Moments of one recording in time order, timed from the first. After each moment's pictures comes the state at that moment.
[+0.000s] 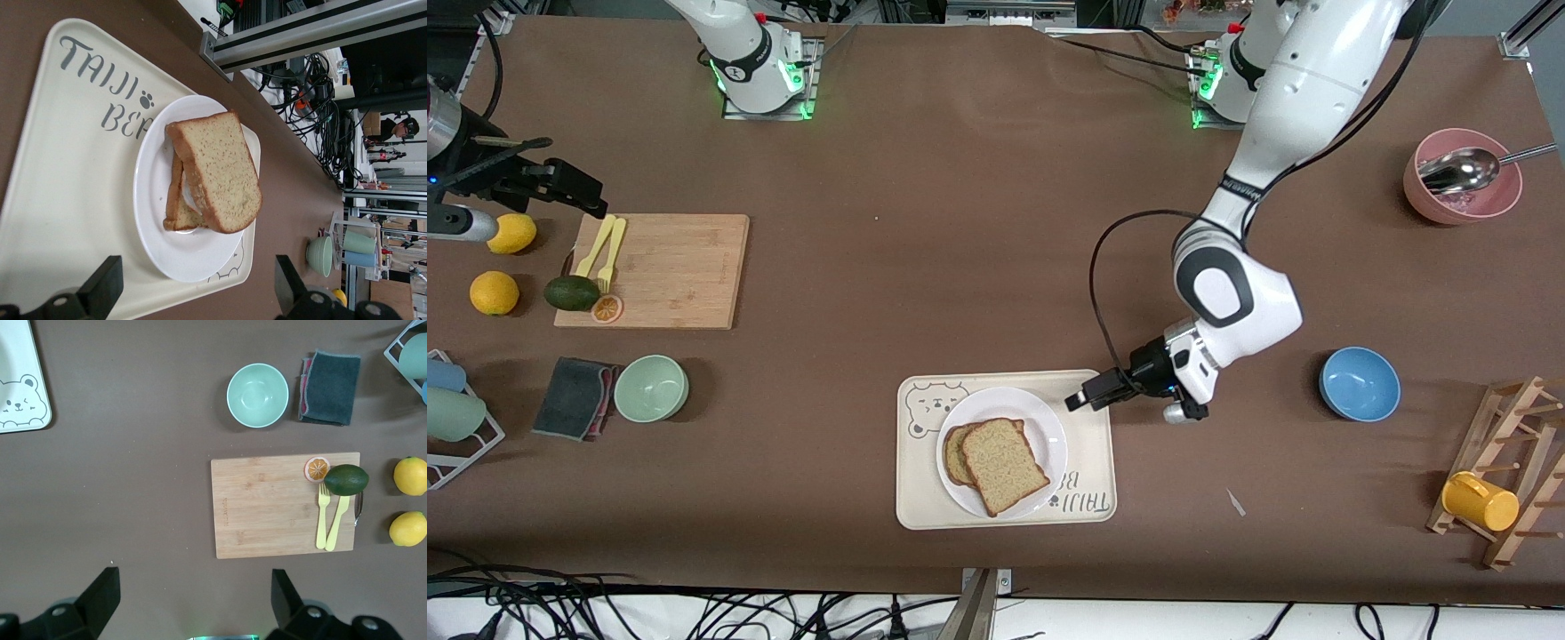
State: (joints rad) left arm -0.28 0.65 -0.10 -1.69 -1.50 2.55 0.59; right arm 0.00 0.05 0.06 -1.52 -0.02 1.49 0.12
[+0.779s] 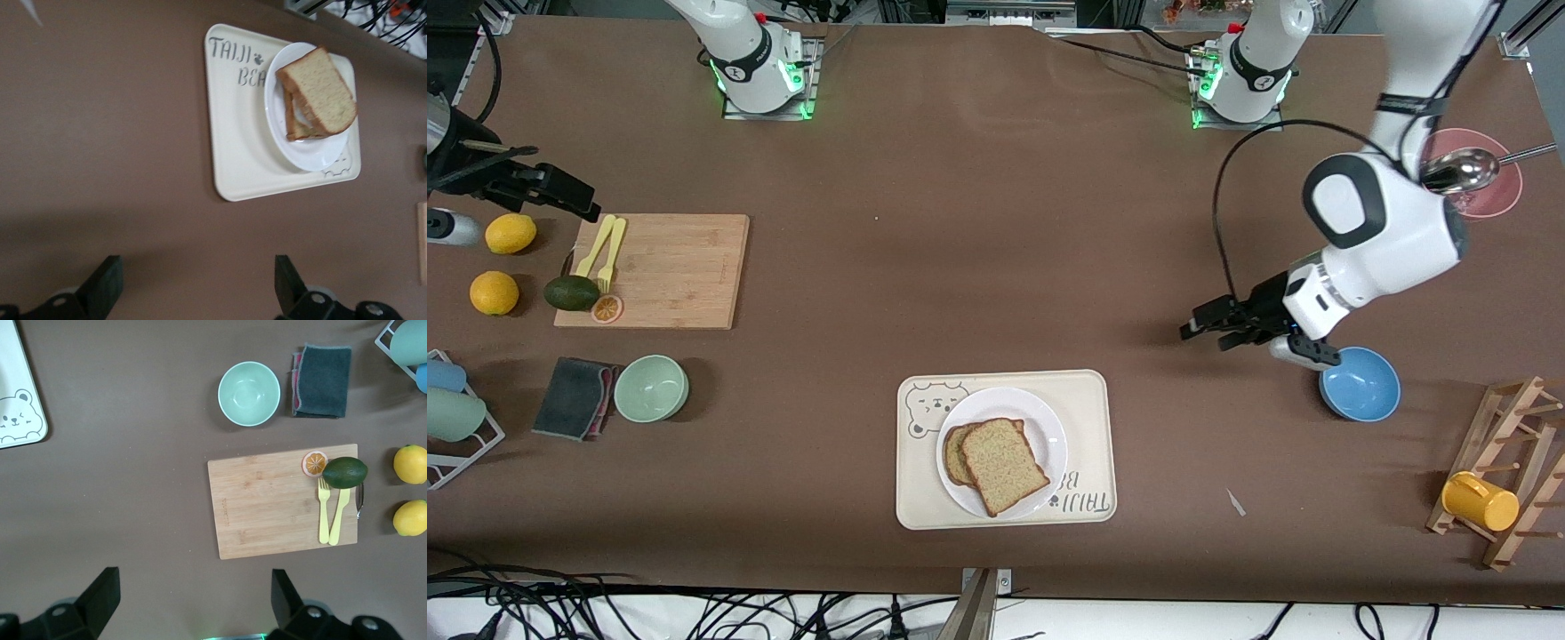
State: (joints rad) left arm -0.02 0.23 -0.10 -2.03 -0.66 2.31 0.32; right arm 0.00 0.05 0.03 -1.53 -0.01 1.50 0.16
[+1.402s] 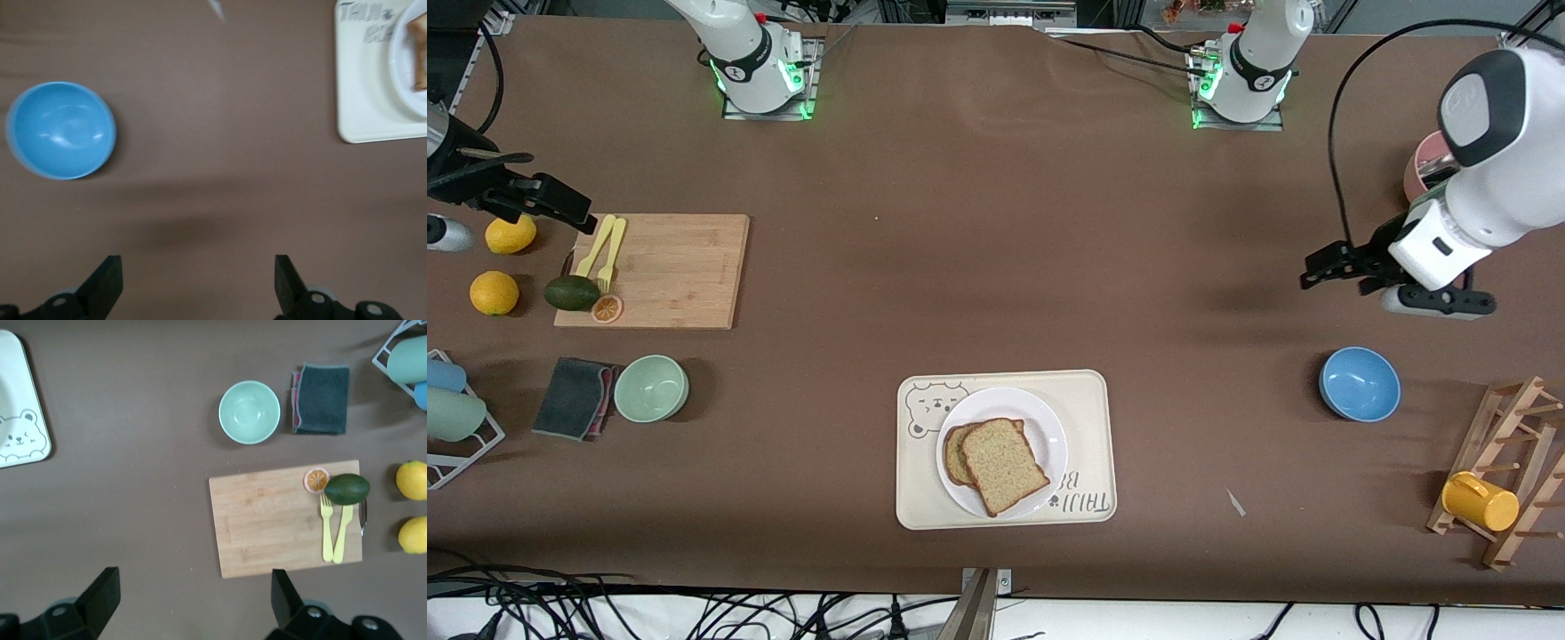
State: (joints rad) left arm 0.10 0.03 -0.10 -1.92 -0.11 1.93 0.05; right arm 0.00 0.01 0.03 -1.61 -0.01 1.61 0.16
